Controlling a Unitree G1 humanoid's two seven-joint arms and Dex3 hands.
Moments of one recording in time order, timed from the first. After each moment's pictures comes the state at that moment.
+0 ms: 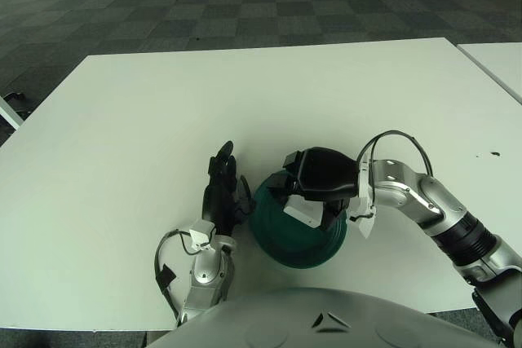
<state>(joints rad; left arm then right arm) 0.41 -0.10 -0.26 -0.04 -0.12 -0.36 0.14 -0.28 -0.57 0.54 -0.15 -0.66 -0.72 0.45</state>
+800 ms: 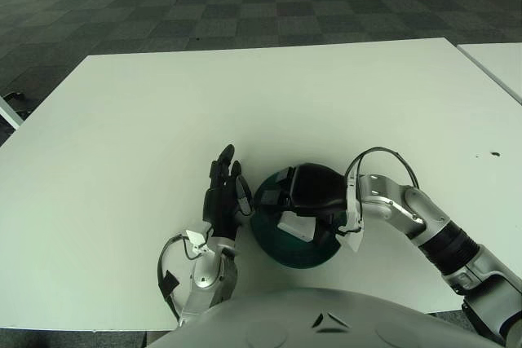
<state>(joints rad) 0.47 -0.12 -0.29 -0.18 -0.19 -0.22 0.13 -0.25 -0.50 0.59 -0.04 -0.83 -0.79 0.31</state>
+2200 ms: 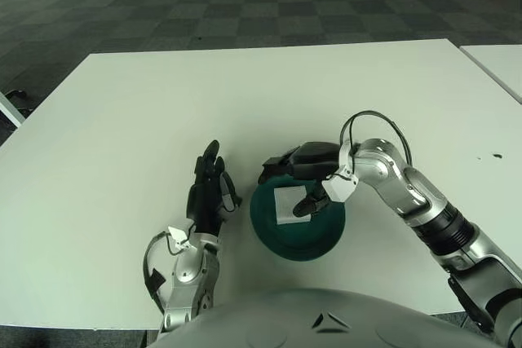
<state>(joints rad) 0.44 -0.11 -0.16 -0.15 -0.19 -0.24 0.01 -0.37 -0.48 0.54 -0.22 -0.46 -0.16 0.92</state>
